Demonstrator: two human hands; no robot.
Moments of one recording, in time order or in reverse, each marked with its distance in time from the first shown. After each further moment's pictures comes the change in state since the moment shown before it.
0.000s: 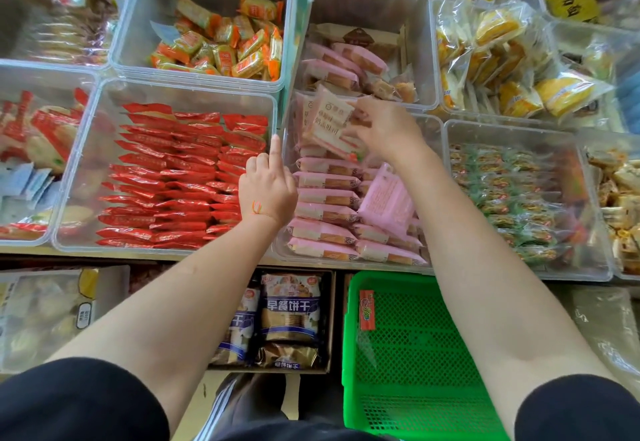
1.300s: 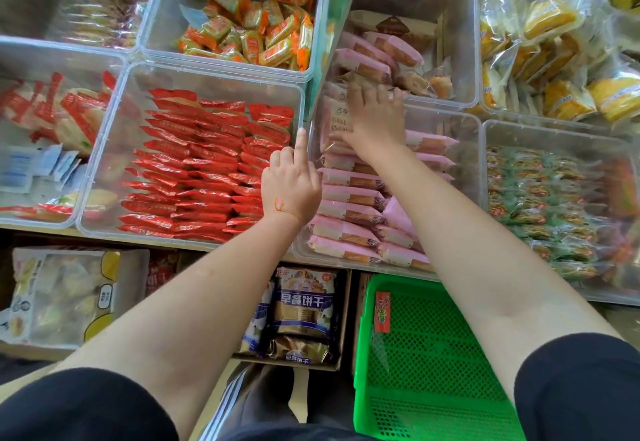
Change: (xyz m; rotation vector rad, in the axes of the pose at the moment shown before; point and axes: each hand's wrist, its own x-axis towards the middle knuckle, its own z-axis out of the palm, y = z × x) left_hand 0.001 -0.001 0.003 -0.006 0.008 -0.011; right_hand 0.052 -0.019 0.074 -0.525 0.087 -0.124
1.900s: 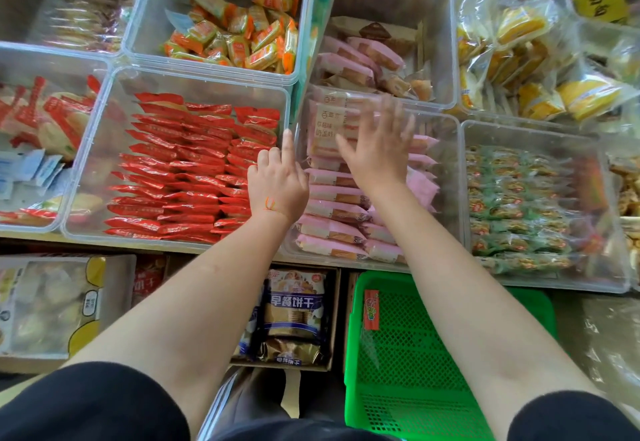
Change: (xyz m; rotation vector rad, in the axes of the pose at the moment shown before) left_hand -0.002 0.004 -0.004 0.105 -0.014 0.013; right_hand -0.062 0.011 -0.001 0.132 0.150 0.178
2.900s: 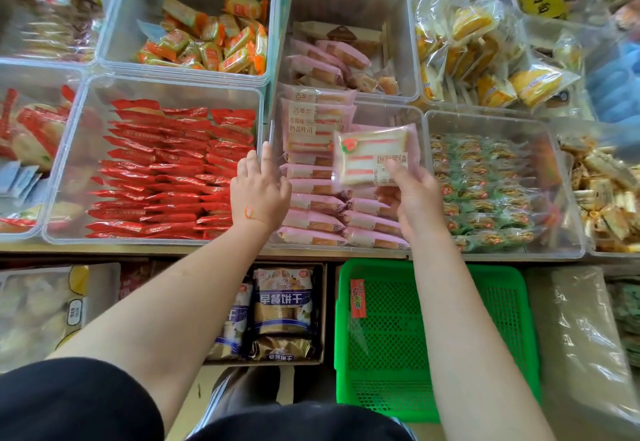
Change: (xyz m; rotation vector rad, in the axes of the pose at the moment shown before) left_hand -0.025 -0.004 0.006 -0.053 -0.025 0.036; right_hand -0.105 0.067 -0.045 1.565 -0.040 0.708
